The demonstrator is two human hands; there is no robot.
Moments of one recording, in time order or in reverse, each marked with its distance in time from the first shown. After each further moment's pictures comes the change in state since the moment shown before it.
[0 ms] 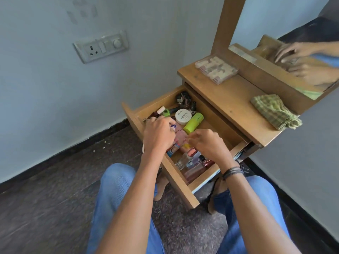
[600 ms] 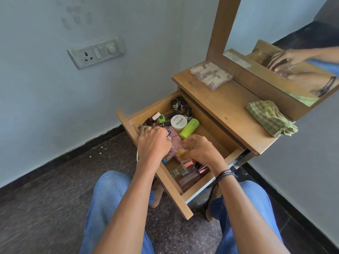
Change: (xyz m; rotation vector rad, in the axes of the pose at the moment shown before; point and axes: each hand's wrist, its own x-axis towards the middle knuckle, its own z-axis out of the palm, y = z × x) left_hand -0.001 0.002 0.003 0.233 -0.073 0.010; right_hand 0.019 0.012 0.009 0.278 -0.177 0.156
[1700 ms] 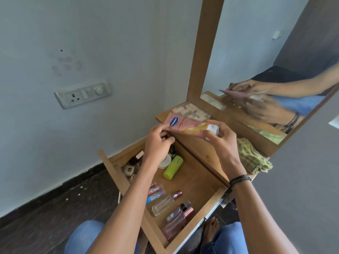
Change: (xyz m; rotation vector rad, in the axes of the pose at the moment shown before) left_hand 0.086 0.060 -0.039 -1.116 0.002 -0.049; right_hand 0.010 -0.042 -0.123 0.512 0.605 -0.375
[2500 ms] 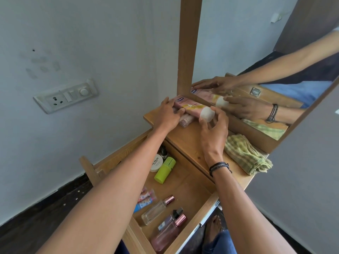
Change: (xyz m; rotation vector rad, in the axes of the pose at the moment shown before) left_hand 0.111 0.025 0.073 0.476 -0.108 0.136; right_hand 0.051 0.038 0.018 -0.060 0.327 -0.169
